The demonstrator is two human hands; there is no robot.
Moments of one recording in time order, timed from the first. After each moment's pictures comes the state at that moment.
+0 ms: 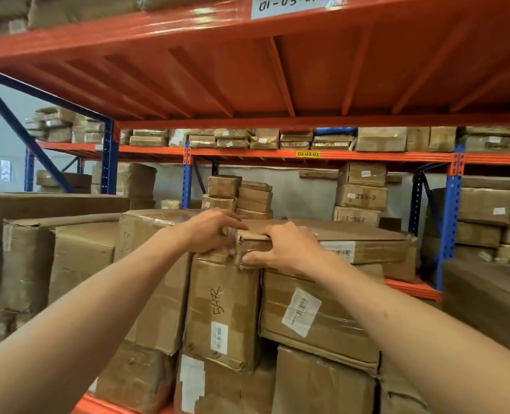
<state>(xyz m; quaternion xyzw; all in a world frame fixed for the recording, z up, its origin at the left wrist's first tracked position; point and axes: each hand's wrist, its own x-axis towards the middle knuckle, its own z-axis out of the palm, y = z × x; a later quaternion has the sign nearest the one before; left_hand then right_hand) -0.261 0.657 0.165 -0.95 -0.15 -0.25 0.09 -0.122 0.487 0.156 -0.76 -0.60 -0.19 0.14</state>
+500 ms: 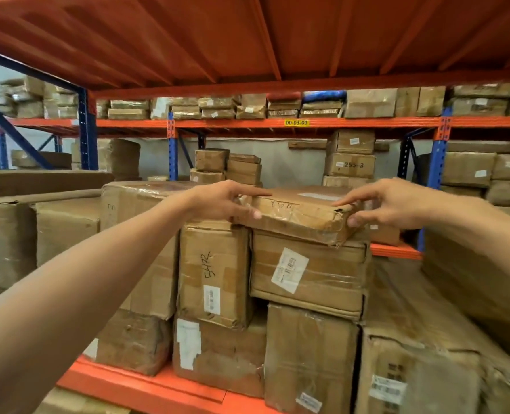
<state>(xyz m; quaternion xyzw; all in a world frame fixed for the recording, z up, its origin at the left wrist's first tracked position) -0.244 0.615 0.167 -0.97 -0.09 -0.15 -0.18 -0.018 0.334 0.186 -0.79 -0.59 -0.07 0.16</state>
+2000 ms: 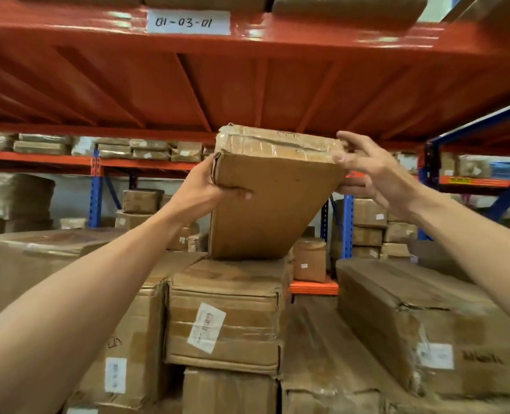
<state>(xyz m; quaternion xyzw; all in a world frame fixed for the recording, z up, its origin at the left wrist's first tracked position) -0.160 0.530 0.244 -0.81 0.12 -0.47 -0.33 -0.001 0.238 0.277 -0.61 -0.52 -0.09 0.58</state>
